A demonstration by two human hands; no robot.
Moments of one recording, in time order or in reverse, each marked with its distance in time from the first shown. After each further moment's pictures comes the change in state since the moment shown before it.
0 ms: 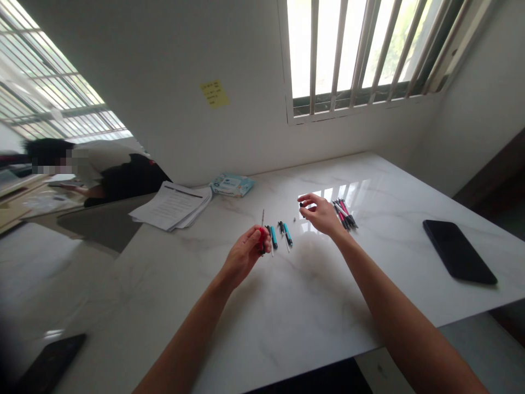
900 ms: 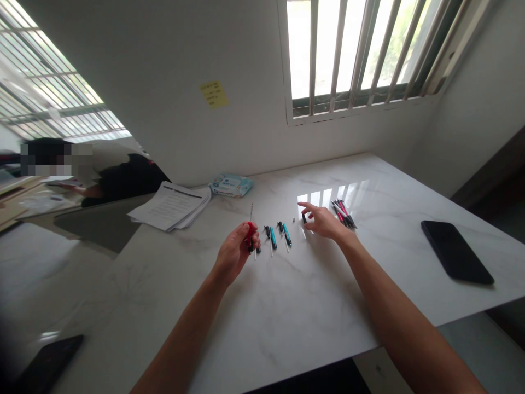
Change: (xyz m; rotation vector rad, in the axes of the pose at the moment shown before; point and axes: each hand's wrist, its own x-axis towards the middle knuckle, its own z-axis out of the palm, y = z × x) left_hand 0.003 0.014 -0.008 0.000 0.157 0.028; right_hand 0.006 0.036 -0.015 -0.428 -0.278 -0.120
